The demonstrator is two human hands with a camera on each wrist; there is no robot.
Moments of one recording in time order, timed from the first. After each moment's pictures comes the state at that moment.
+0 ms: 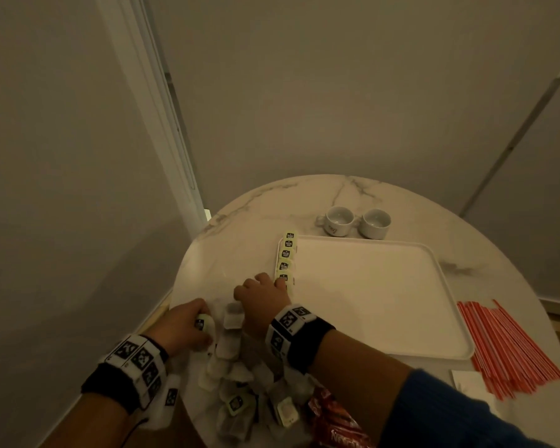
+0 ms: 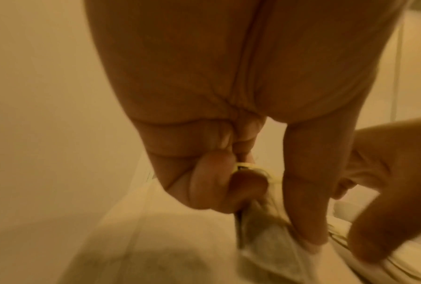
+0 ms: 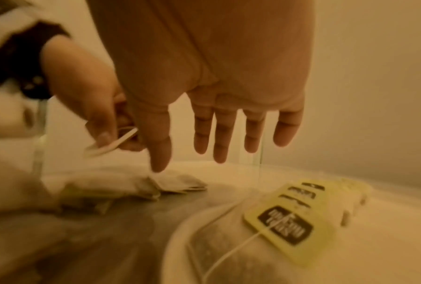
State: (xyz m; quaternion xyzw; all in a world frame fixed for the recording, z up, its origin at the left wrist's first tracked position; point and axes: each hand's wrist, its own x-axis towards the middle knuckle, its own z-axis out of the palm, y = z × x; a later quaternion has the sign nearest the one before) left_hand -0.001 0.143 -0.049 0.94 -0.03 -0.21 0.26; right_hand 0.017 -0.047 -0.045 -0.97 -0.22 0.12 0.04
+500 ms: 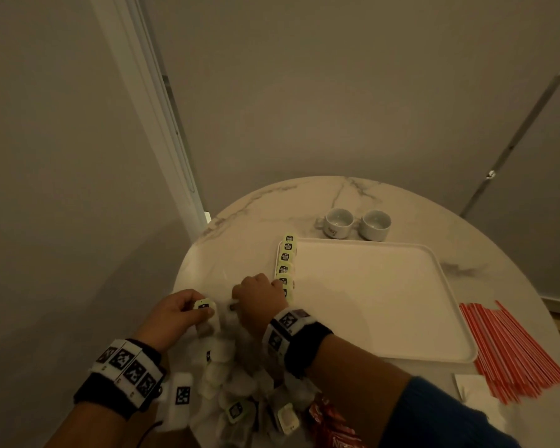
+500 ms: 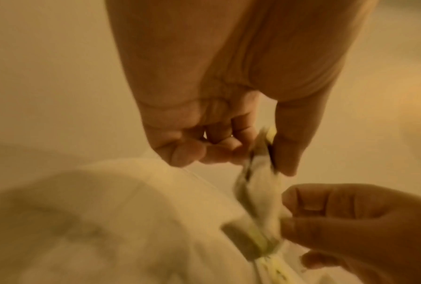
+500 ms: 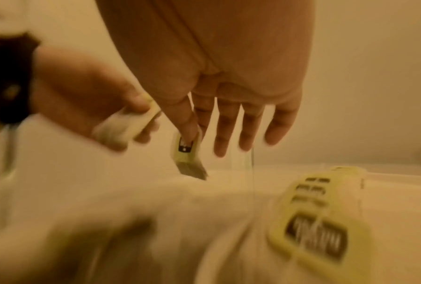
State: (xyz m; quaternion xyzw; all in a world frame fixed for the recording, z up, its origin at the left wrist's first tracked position) left_hand 0.002 0.138 -0.039 0.84 0.06 -0.12 0.53; right_hand 0.025 -0.043 -0.040 -0.97 -0.20 0.09 0.12
